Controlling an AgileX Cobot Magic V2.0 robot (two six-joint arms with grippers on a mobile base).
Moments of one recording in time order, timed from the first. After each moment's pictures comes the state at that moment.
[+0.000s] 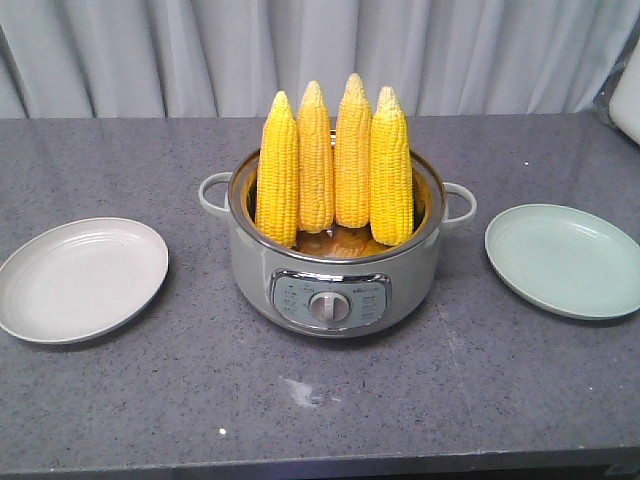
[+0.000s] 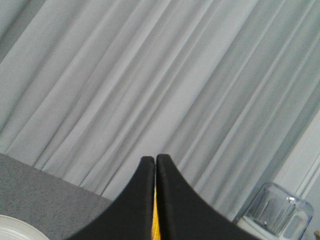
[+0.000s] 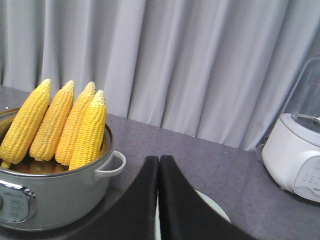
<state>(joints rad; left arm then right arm) -0.02 0.06 -0.49 -0.51 0.26 -0.16 0.04 0.41 -0.86 0.21 0.66 -0.34</state>
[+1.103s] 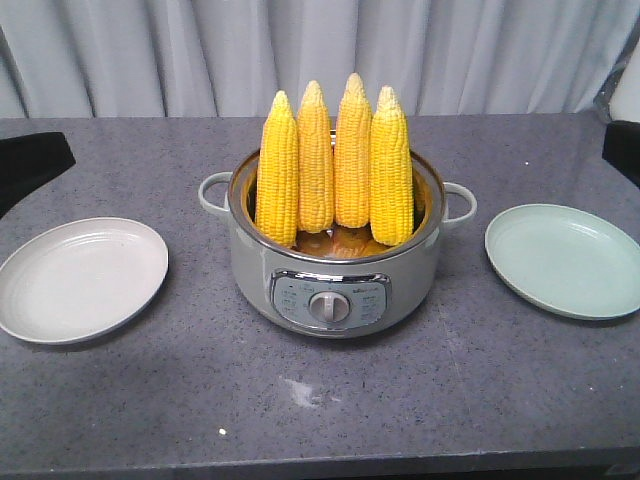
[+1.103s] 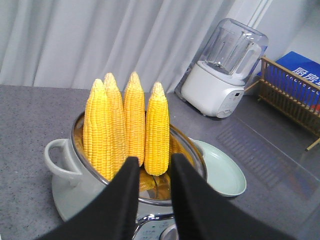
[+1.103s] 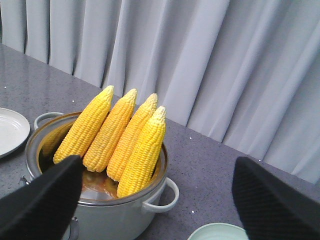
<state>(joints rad) -0.02 0.86 -0.83 -1.34 0.67 0.90 0.04 0.73 -0.99 0.66 0.65 -0.78</state>
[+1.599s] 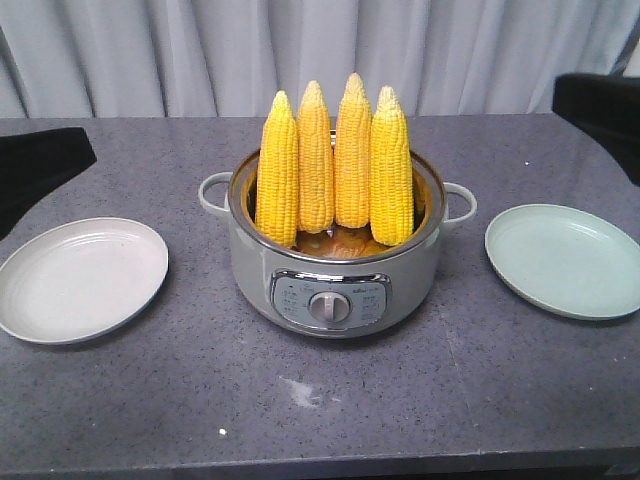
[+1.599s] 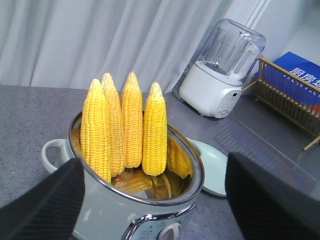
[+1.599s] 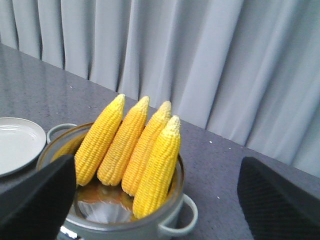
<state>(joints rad) -0.02 0.86 -0.83 -1.34 0.68 0.90 0.04 0.91 -1.12 0.77 0.68 -0.83</state>
